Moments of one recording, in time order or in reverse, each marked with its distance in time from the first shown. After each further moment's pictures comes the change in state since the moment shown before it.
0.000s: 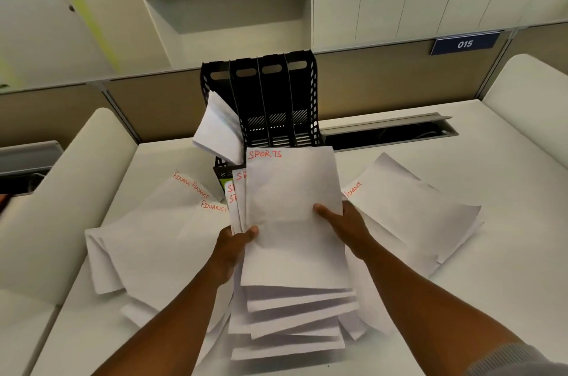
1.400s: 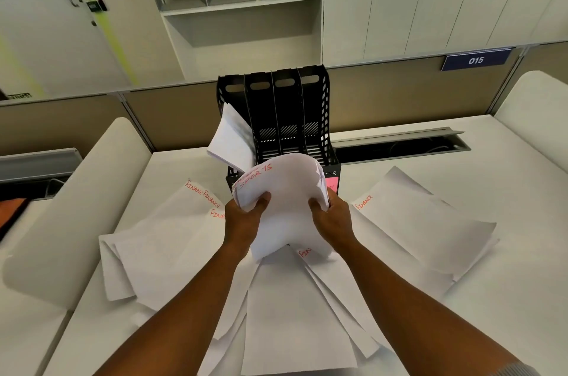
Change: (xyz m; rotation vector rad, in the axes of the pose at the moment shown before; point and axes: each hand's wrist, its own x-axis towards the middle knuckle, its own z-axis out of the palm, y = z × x) left_hand 0.000 0.070 0.020 -0.081 0.180 0.465; right_hand 0.003 -0.043 0.055 -0.091 0.140 -0.397
